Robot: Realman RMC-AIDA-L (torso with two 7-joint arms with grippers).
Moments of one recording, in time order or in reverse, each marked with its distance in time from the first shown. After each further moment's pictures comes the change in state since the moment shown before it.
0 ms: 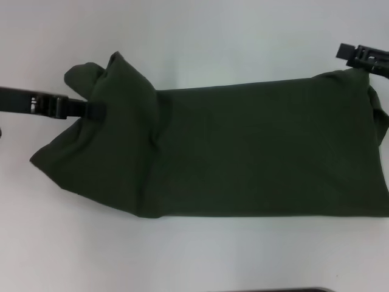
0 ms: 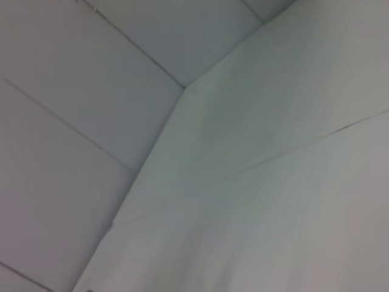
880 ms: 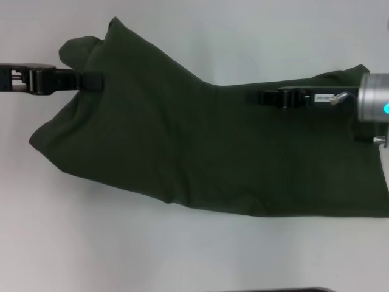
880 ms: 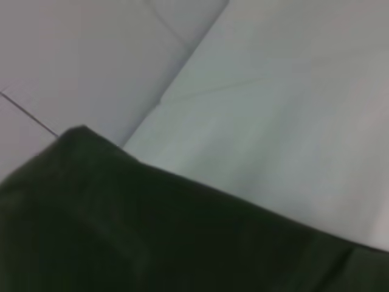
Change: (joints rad) left arm 0.035 -0.007 -0.051 0.106 -0.169 0.154 -0.018; right arm 0.128 0.105 -0.305 0.050 -0.013 0.138 -0.065
